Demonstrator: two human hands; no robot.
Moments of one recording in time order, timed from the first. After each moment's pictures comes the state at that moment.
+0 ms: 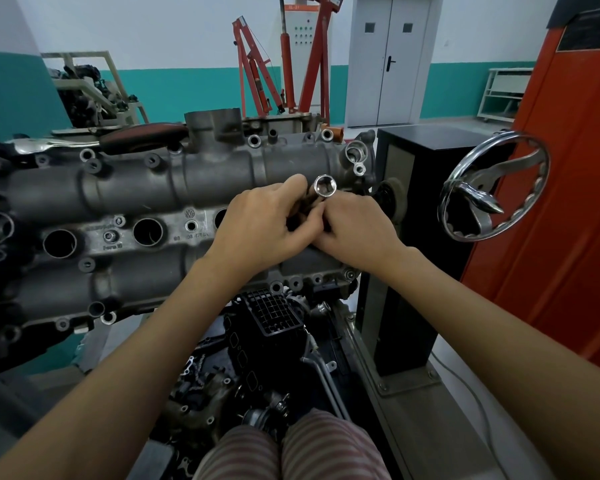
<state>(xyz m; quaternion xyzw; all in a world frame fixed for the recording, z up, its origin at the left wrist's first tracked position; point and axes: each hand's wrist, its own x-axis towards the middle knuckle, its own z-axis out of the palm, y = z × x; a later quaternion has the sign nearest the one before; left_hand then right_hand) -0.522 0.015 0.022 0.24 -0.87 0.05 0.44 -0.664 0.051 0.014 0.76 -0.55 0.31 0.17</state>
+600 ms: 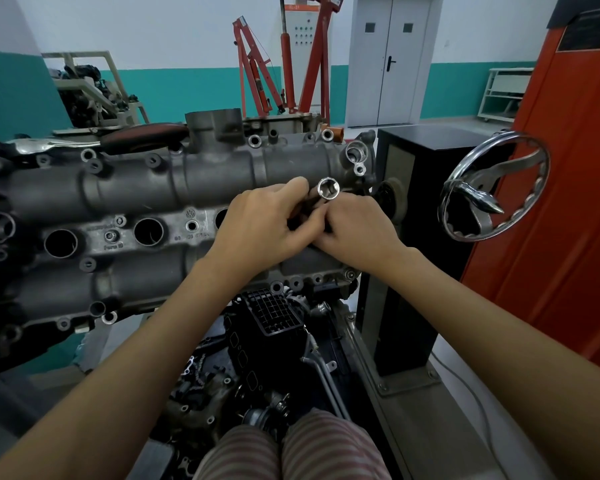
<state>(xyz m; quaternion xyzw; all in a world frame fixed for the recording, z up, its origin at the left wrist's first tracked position) -0.522 0.013 0.021 0.24 -0.86 0.06 0.45 -0.665 0.051 0.012 0.76 -0.55 0.30 0.18</state>
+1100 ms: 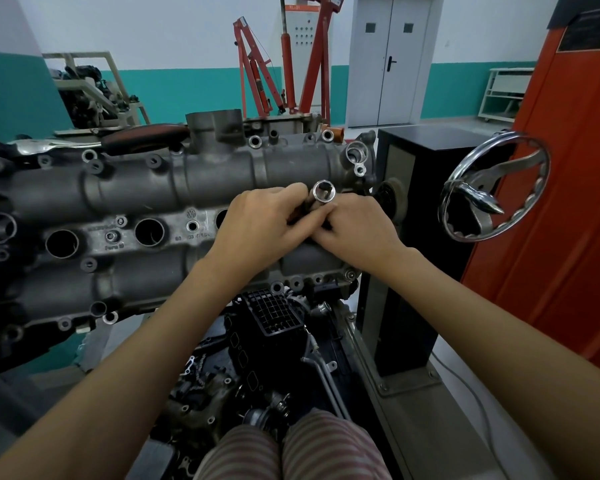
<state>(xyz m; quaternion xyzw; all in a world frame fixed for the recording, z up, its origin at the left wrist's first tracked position) -0.522 0.012 0.020 0.23 -0.86 0.08 0.45 -0.665 0.051 0.012 0.75 -0.57 0.30 0.17</state>
